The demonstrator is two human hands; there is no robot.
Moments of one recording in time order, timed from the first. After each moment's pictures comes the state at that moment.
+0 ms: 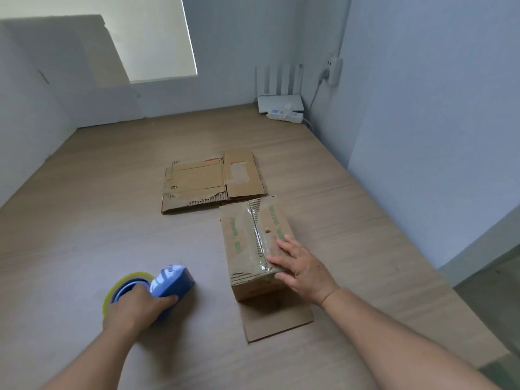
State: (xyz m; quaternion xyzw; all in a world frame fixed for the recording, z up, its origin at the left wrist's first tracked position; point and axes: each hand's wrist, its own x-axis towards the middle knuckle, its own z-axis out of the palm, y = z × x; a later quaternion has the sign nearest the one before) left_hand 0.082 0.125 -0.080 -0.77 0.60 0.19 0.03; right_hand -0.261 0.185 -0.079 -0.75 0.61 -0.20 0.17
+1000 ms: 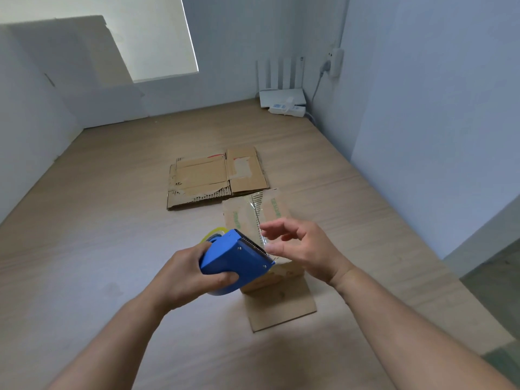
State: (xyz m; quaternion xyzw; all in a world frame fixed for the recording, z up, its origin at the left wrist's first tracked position) left_hand 0.003 0.152 0.016 -0.49 0.74 0.43 -0.15; right_hand -0.237 0.203 0.025 -0.59 0.54 -0.42 0.42
